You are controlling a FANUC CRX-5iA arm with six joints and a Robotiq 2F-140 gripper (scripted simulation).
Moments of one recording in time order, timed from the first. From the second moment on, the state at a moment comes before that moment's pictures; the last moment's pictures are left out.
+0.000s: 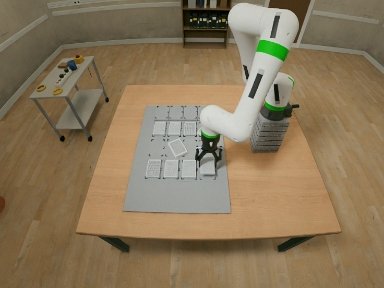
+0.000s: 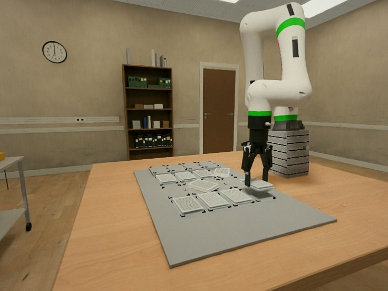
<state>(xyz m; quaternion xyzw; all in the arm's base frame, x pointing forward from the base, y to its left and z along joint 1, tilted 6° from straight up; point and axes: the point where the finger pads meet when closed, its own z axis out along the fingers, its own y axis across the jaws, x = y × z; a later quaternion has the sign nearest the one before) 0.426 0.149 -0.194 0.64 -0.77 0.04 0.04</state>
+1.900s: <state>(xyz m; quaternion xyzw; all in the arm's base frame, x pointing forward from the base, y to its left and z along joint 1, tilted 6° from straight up) 0.425 0.149 -0.219 0.64 -0.77 0.04 0.04</state>
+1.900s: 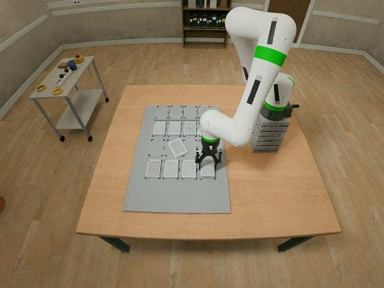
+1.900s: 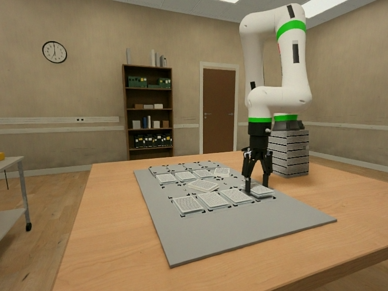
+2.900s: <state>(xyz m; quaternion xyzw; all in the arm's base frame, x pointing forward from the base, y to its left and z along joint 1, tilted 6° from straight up) 0.424 0.148 -0.223 0.64 -0.77 0.04 0.04</state>
